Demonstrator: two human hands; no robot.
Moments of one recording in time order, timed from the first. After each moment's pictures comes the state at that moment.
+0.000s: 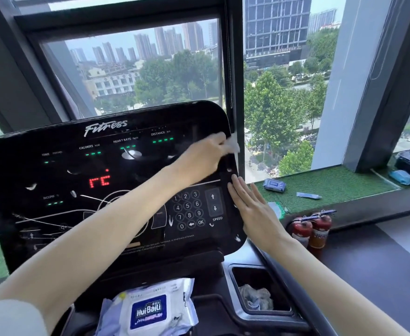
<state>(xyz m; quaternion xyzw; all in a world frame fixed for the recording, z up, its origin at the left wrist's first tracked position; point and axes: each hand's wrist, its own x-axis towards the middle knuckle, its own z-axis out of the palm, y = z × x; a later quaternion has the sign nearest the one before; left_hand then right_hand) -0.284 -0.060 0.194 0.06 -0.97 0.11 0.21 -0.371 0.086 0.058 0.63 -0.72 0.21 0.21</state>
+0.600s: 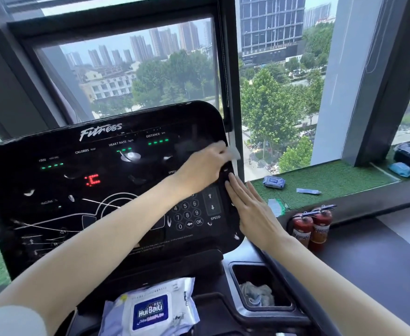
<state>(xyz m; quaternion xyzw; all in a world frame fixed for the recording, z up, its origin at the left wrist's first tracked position) -0.281 -0.042 0.180 0.05 -0.97 0.09 0.21 -0.366 0.090 0.063 0.62 -0.72 0.23 0.20</state>
